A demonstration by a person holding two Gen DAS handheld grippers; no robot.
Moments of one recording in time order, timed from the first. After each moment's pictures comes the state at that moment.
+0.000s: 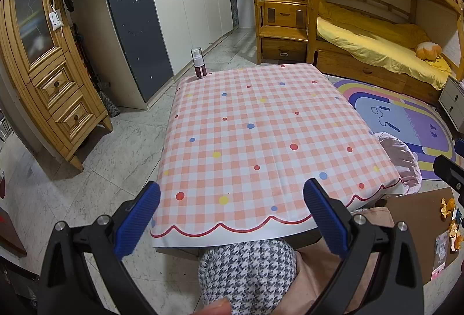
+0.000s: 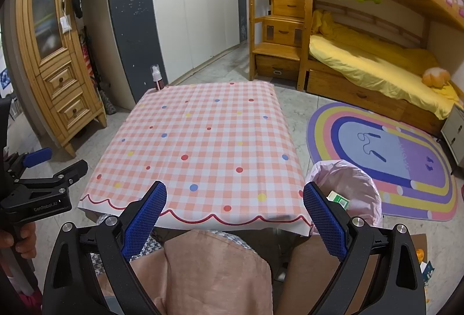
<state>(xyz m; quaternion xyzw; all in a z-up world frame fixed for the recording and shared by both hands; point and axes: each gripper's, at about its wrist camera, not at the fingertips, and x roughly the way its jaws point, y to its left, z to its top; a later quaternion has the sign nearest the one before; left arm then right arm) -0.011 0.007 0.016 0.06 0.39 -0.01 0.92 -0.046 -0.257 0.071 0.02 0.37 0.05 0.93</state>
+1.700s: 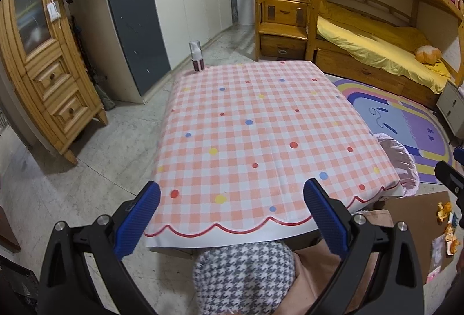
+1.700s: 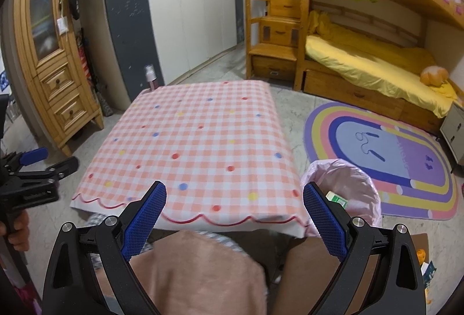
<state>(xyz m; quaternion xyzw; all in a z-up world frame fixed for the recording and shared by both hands) 0.001 0.010 0.006 0.04 0.40 -0.02 0.91 -0.051 -0.285 0.053 0.03 0.35 0.04 0.94</state>
